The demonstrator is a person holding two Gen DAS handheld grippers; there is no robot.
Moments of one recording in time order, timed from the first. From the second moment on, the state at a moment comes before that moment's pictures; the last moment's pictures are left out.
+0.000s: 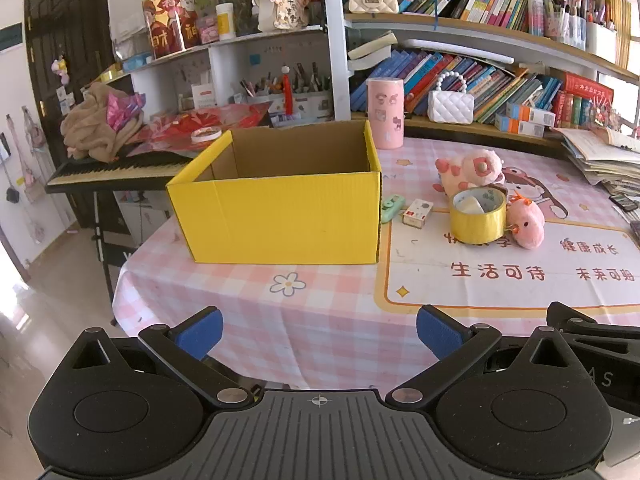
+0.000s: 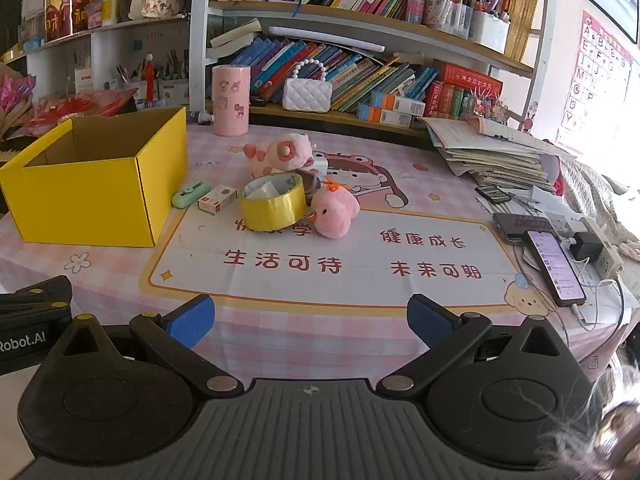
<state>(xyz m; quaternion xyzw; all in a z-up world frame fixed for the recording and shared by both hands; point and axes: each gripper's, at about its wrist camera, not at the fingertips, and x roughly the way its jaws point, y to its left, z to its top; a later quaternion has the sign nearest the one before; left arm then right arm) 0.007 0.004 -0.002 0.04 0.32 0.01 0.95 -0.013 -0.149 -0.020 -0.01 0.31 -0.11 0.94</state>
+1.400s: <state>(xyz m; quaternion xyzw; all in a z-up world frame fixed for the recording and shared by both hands) 0.014 0.004 -0.010 0.04 0.33 0.01 0.94 -0.005 -0.149 -0.026 -0.02 0.31 -0.11 0.94</state>
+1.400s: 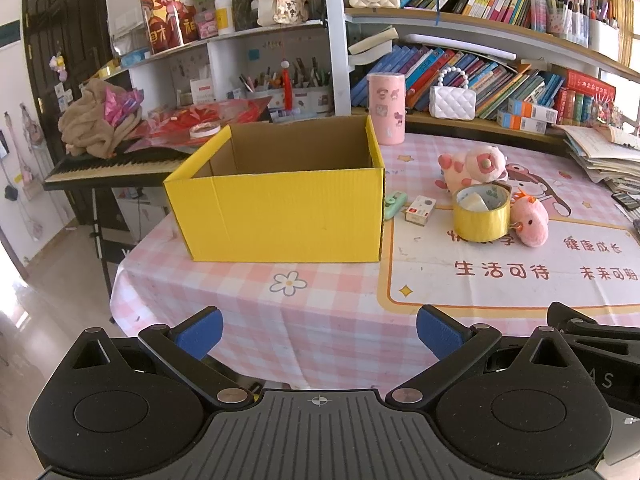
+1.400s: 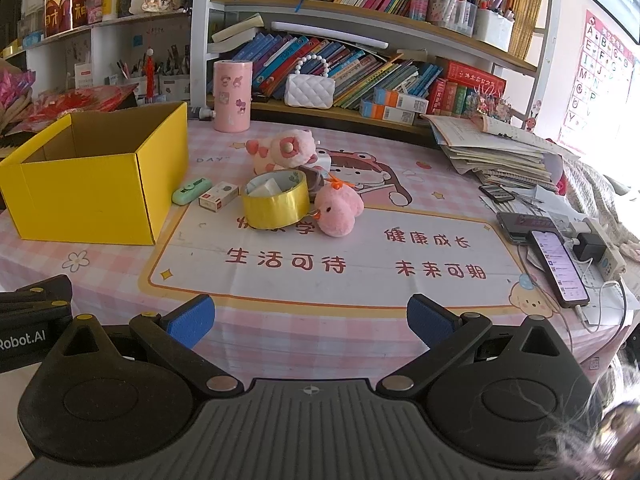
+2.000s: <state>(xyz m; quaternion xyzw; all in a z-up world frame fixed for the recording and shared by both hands) 0.014 0.008 -0.010 0.04 0.33 0.01 0.94 -0.005 -0.148 -0.027 -0.02 0.32 -0.11 0.94</state>
